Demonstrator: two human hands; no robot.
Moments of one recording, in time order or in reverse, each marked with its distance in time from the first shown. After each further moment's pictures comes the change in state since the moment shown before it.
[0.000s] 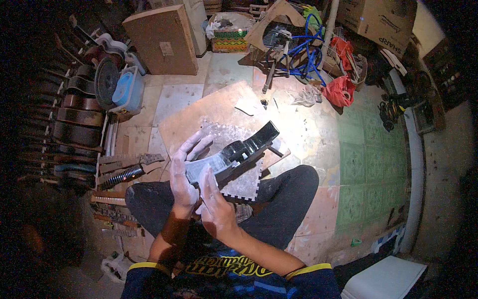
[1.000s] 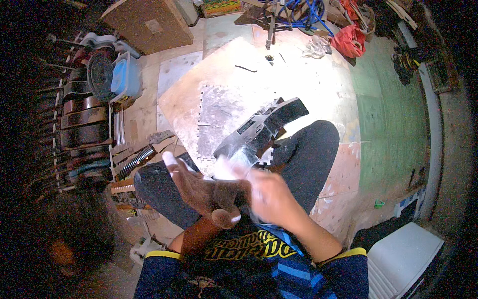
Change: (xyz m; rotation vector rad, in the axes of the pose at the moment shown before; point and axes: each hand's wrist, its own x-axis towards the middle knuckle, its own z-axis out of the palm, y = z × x) left_hand -0.086 -0.039 0.027 1.051 0.246 0.787; right_hand -0.007 0.009 -0.090 0.237 -0.326 0.144
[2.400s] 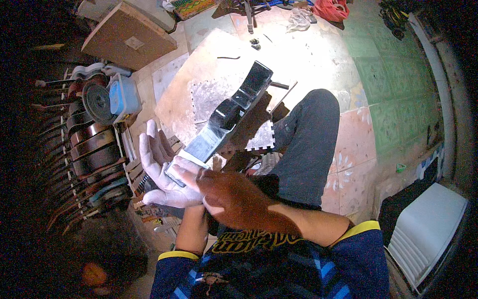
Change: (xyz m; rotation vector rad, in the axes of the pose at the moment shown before) left_hand 0.044 -0.018 0.010 -0.806 0.022 -0.516; right_hand 0.013 -0.027 0.030 0.146 0.110 -0.157
